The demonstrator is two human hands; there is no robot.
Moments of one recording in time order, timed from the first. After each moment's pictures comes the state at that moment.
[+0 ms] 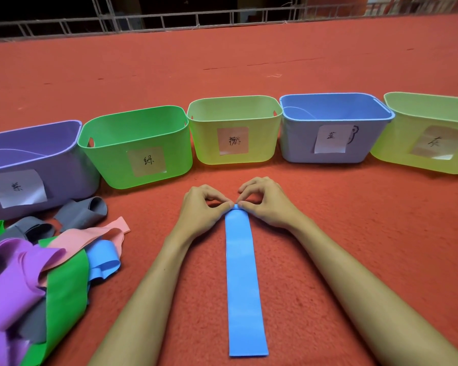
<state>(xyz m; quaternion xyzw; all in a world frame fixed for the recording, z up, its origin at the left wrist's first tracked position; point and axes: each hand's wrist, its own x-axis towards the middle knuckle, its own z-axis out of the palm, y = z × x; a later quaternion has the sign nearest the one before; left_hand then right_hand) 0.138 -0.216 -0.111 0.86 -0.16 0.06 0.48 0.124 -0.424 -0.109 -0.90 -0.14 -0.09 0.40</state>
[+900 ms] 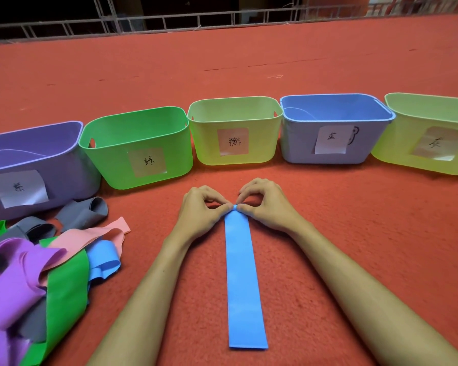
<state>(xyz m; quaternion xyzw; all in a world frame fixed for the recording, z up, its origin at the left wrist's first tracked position) 0.136 -0.212 -0.112 0.86 -0.17 0.07 0.47 0.121 -0.421 -0.112 -0.89 -0.14 -0.12 0.41</state>
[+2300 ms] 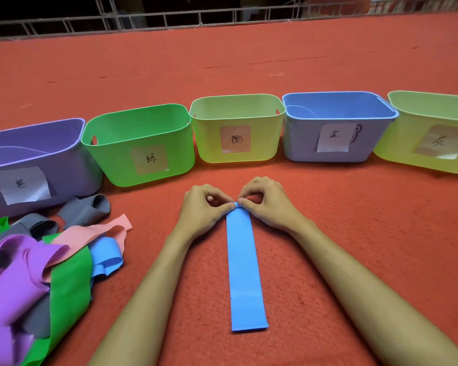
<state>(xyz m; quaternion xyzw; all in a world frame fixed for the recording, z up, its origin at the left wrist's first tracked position) 0.132 -0.213 -0.110 0.86 -0.16 0.07 0.47 0.122 -0.420 -0.115 -0.89 -0.16 -0.14 0.39</state>
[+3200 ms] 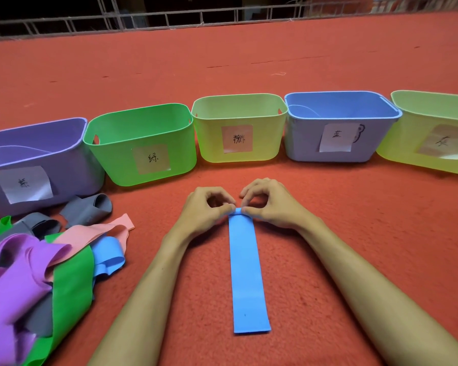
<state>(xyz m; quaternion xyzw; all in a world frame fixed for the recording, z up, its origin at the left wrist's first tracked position) 0.134 -0.208 -0.108 0.84 -0.19 -0.03 0.51 0.120 -0.428 -0.106 -0.89 -0.20 -0.07 0.40</state>
